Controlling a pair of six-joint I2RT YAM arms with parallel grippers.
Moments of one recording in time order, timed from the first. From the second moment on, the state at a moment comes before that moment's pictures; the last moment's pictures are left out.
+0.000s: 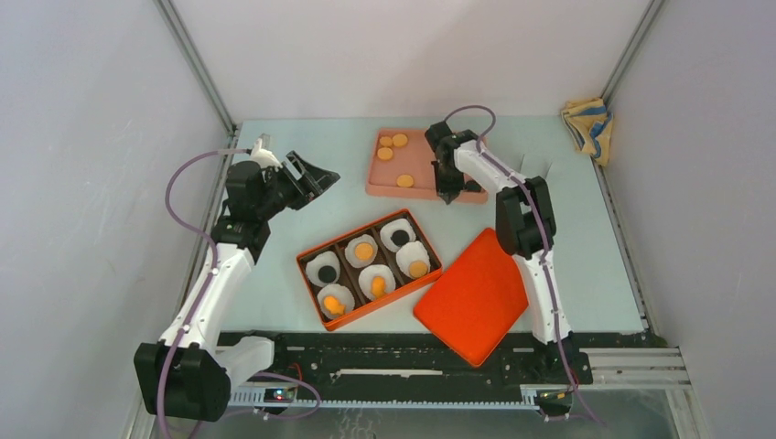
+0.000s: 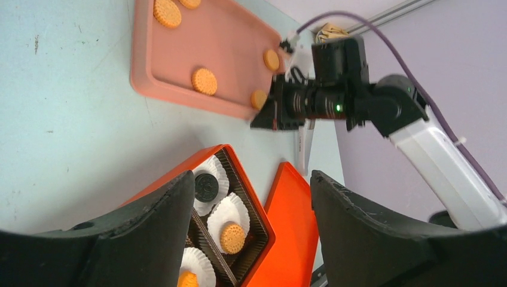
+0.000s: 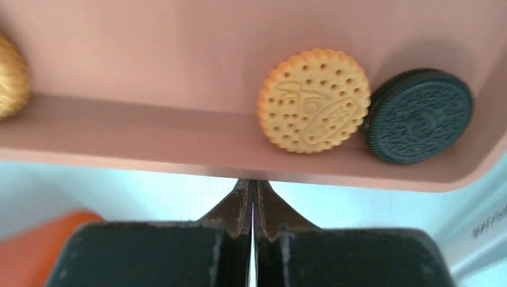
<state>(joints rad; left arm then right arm) -0.10 1.07 0.88 -0.11 0.42 -0.75 0.44 2.31 1.95 -0.98 0.15 0.36</state>
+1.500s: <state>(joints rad) -0.18 1.11 0.88 -0.11 0.41 -0.74 0.39 1.88 1.33 -0.84 0.16 0.38</state>
